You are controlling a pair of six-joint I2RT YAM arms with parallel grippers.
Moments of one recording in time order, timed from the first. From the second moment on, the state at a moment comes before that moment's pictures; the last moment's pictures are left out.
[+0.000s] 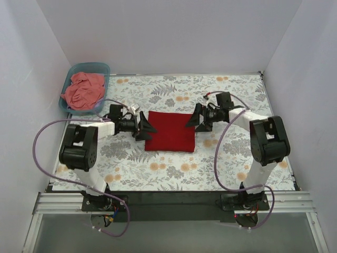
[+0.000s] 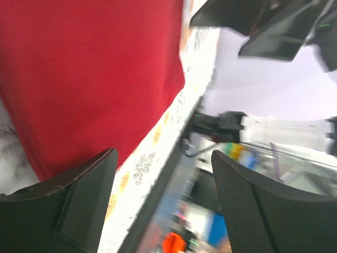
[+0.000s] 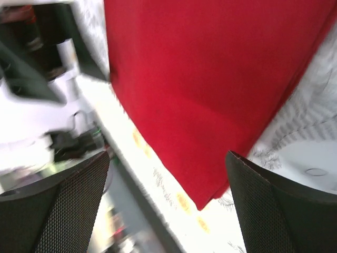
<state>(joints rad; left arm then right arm) -0.15 1.81 0.84 0.06 1.10 -0.67 0.25 1.83 1.04 -0.20 -0.91 0.50</state>
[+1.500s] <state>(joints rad) -0.06 1.36 1.05 -0.29 0.40 -0.40 -0.06 1.88 1.28 -0.69 -0.20 -0.49</state>
